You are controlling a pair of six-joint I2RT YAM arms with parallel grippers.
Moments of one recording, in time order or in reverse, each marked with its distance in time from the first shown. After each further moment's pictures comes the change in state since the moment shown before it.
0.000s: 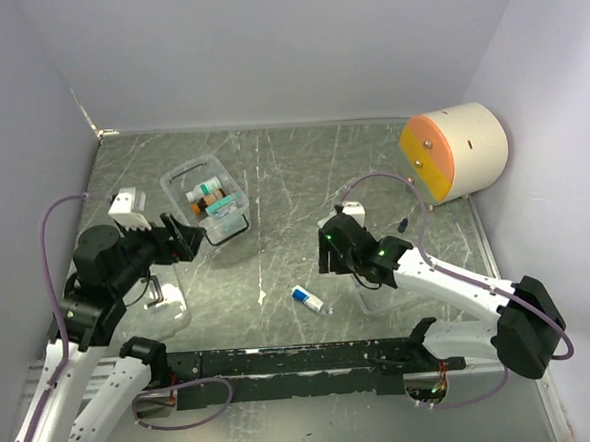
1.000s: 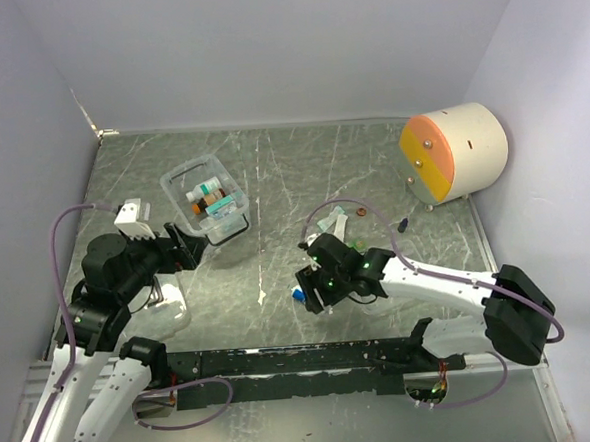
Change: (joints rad) left arm 0.000 -0.099 -0.150 0.003 0.002 -0.029; right arm 0.120 0.080 -0.045 -0.009 -0.352 -0.248
